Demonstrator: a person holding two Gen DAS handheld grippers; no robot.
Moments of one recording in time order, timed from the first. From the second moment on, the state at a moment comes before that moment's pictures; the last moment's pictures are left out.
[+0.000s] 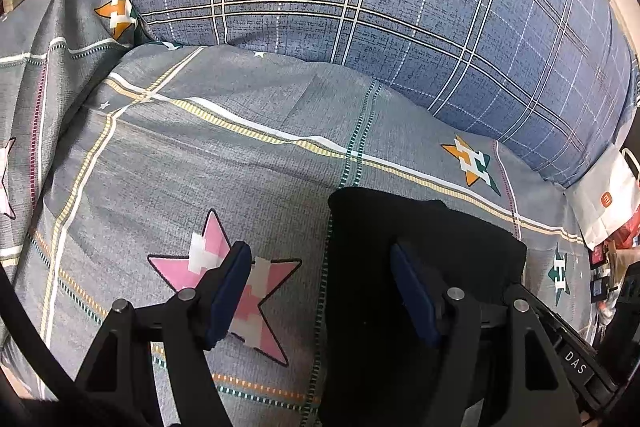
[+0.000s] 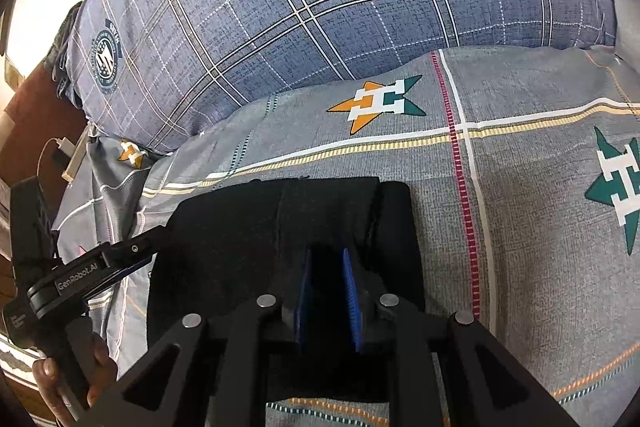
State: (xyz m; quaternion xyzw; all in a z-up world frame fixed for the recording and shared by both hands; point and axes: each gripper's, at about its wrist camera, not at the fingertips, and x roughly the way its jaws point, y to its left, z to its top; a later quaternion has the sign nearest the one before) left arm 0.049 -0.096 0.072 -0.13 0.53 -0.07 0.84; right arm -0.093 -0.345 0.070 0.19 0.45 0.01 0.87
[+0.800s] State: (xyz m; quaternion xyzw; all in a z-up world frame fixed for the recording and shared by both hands) left arm 0.045 -0.093 0.074 -0.13 0.54 -0.07 0.83; right arm -0.117 -0.330 0.085 0.14 0.46 0.01 0.88
